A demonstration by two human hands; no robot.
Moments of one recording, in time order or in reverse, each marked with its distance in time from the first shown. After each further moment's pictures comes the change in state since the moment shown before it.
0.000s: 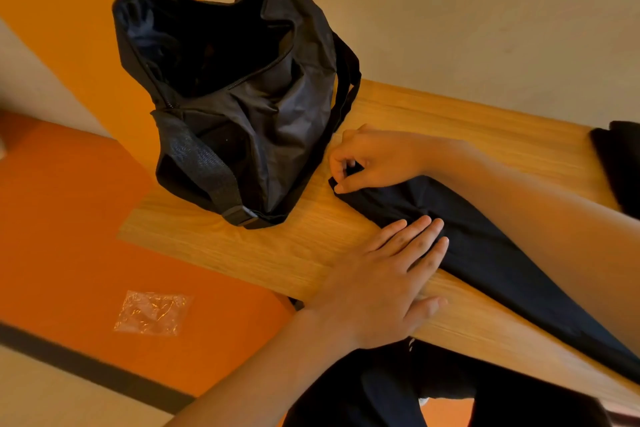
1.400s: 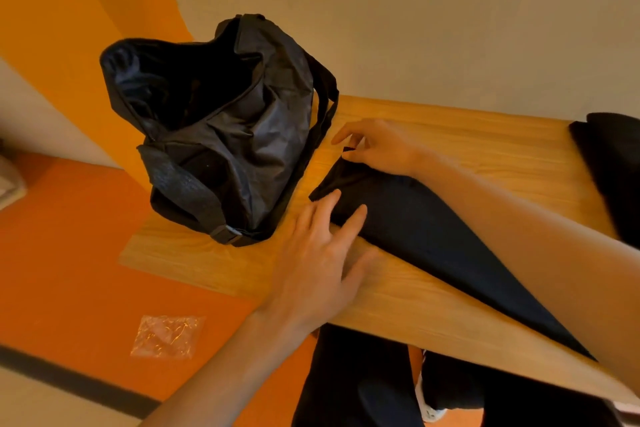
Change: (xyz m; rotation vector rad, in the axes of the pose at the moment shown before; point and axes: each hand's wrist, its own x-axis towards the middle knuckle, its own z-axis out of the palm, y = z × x) left_hand -0.016 -0.027 -0.032 -0.023 0.098 -0.433; right_hand -0.021 0.032 0.005 0.221 0.431 0.395
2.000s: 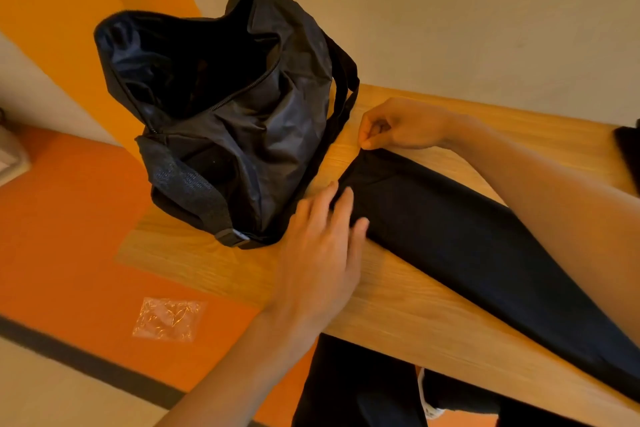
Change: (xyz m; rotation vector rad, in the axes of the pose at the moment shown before) left_hand 0.014 -0.008 0.007 -0.148 0.157 -0.171; right_hand 0.045 0.023 -0.020 0.015 -0.258 -0.058
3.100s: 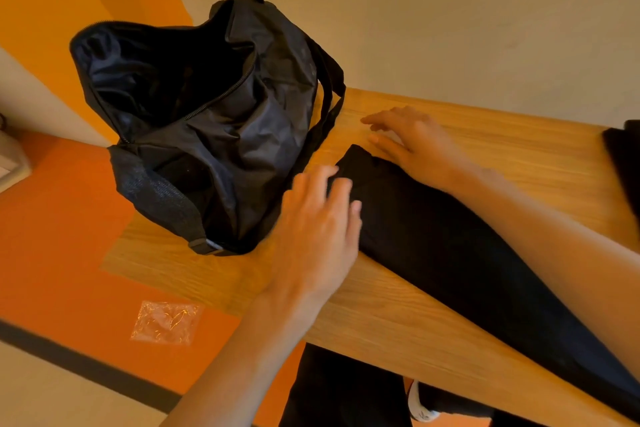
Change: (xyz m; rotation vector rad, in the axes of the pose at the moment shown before) left_hand 0.034 0.017 -0.002 0.048 0.143 0.092; right_hand -0.049 0.019 0.027 -0.164 0.439 -0.076
